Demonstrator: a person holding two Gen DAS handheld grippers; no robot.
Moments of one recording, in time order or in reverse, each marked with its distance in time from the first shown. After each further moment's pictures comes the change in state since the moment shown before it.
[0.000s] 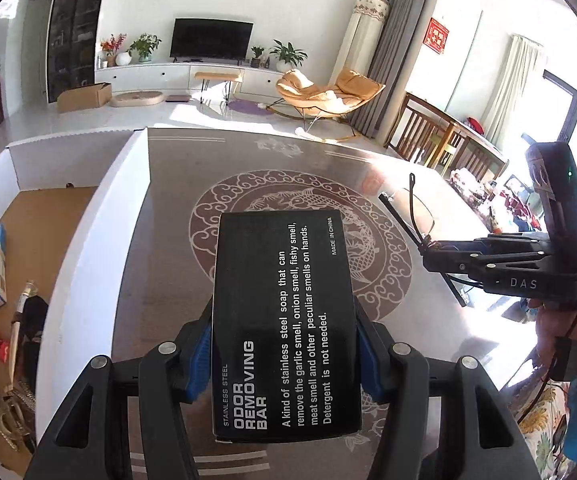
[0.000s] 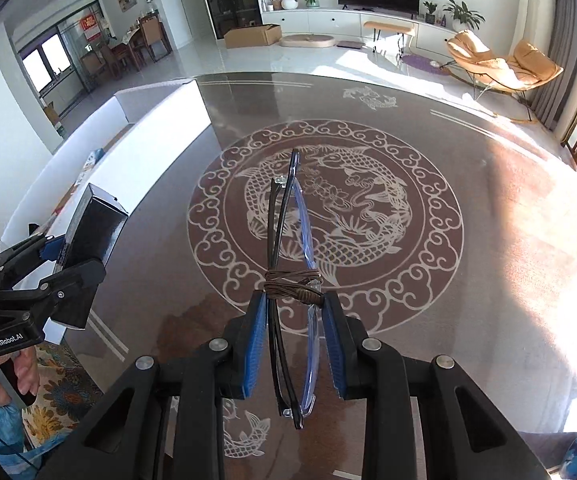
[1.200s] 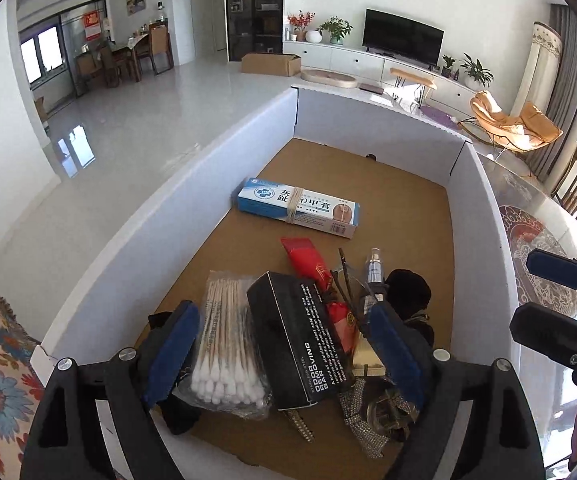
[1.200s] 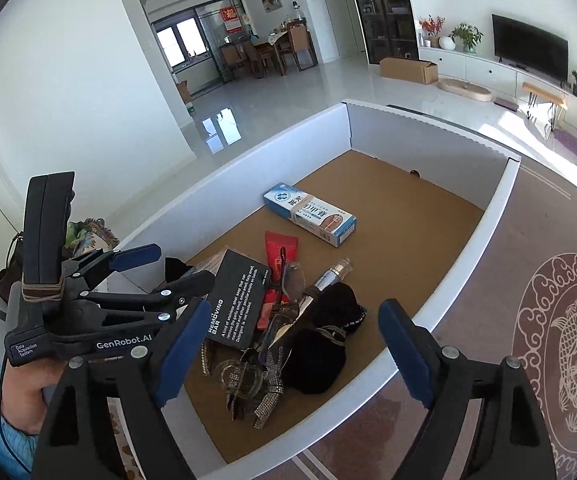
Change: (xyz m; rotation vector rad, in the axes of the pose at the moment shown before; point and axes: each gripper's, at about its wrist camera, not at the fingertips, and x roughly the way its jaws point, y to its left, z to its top) left arm -0.075 0.224 -0.043 -0.302 0.050 0.576; right arm 0.101 0.307 0.080 -0.284 -0.094 0.365
